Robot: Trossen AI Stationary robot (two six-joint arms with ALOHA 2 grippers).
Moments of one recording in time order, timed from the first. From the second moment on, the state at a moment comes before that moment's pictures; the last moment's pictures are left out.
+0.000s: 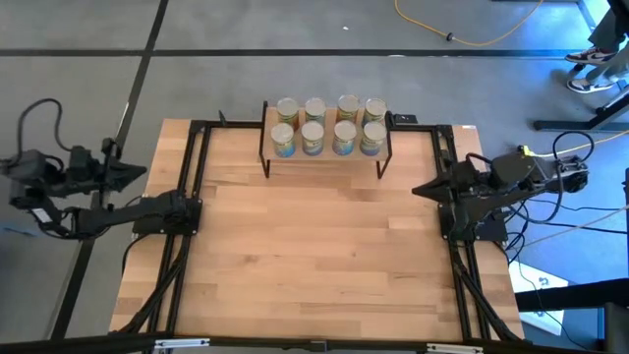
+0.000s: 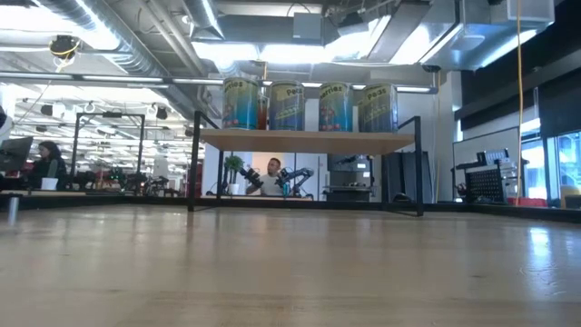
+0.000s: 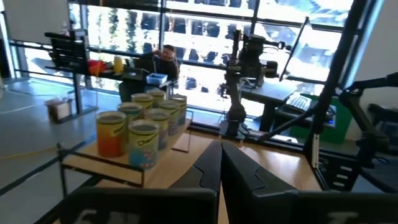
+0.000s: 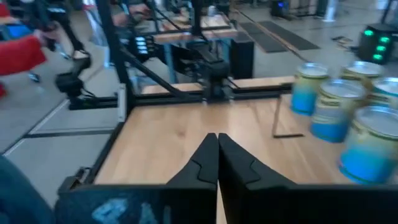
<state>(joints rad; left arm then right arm) 0.29 0.02 1.19 -1.10 0.06 -0.15 0.30 0.54 0.87 -0.52 0.23 0.15</state>
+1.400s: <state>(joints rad) 0.29 0.02 0.19 0.08 0.33 -0.21 0.30 0.01 0.30 -0.22 -0.08 0.14</state>
